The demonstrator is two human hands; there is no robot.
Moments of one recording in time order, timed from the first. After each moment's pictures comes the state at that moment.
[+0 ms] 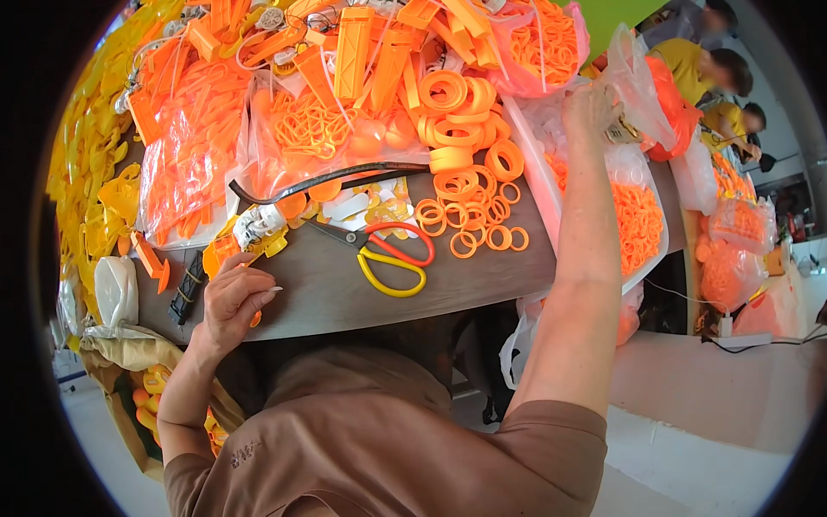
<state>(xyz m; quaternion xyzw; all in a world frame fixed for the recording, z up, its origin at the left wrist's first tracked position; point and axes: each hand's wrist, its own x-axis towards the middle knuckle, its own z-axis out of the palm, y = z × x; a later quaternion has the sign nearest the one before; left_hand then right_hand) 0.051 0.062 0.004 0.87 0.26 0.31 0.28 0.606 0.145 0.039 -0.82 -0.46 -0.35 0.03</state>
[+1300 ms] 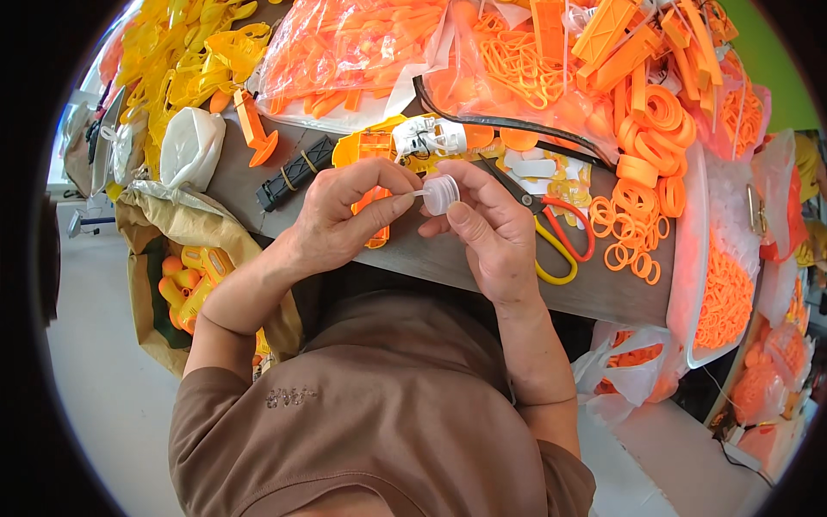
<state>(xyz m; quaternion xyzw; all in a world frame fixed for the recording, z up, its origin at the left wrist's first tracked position) 0.035 0.056 0.015 0.75 0.34 0.36 0.43 0.232 0.024 -0.012 -0.29 -0.42 0.67 0.54</state>
